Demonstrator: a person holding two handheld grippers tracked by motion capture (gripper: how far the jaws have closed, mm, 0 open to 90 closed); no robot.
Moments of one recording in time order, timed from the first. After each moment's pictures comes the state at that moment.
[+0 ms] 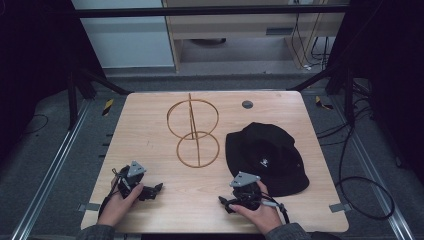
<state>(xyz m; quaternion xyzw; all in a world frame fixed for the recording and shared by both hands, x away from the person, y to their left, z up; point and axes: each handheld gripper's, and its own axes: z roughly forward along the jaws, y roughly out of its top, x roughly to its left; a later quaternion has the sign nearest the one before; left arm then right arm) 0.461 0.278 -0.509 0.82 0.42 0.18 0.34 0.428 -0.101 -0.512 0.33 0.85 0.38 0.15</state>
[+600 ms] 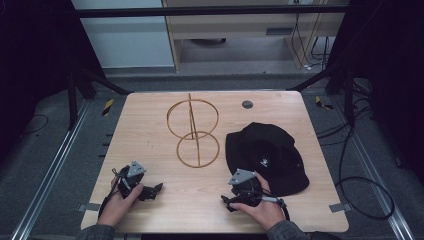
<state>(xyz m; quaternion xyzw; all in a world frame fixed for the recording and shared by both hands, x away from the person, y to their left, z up) 0.461 0.278 -0.509 0.82 0.42 0.18 0.34 0.432 -0.100 -0.489 0.30 0.88 0.33 0.17</state>
